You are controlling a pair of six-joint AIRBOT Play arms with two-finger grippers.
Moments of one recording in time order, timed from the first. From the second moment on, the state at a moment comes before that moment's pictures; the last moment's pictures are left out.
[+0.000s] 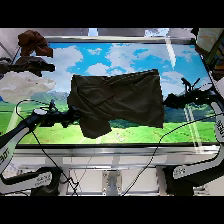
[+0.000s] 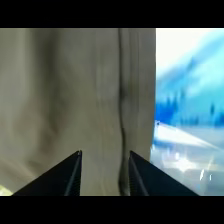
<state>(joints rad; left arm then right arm) 0.06 -1.34 0.60 0.52 -0.73 -1.39 -0.38 -1.65 1.19 -0.97 1.22 1.12</state>
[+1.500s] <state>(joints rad) 0.05 -1.34 0.64 0.39 -0.67 -1.28 -0.35 -1.66 1.28 -0.83 1.12 1.10</state>
